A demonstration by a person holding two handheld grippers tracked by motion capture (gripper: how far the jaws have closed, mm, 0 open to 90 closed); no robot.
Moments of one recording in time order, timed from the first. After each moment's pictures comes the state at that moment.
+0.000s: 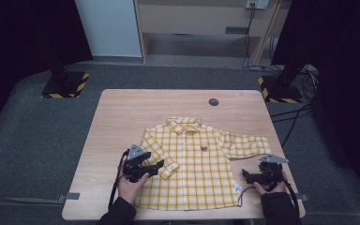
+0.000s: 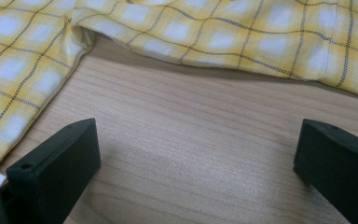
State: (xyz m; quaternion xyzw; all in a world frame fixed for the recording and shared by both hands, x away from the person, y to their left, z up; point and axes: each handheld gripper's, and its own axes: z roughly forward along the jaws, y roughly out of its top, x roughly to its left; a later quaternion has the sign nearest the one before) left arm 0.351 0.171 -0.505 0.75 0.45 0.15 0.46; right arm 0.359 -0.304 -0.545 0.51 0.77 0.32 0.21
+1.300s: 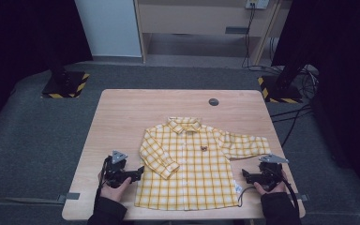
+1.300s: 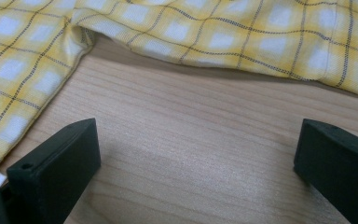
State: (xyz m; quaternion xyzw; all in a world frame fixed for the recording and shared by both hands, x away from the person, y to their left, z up) left arm 0.339 0.226 -0.530 0.75 0.53 0.19 0.36; right arm 0.359 -0.304 -0.545 0.52 0.77 0.32 0.21
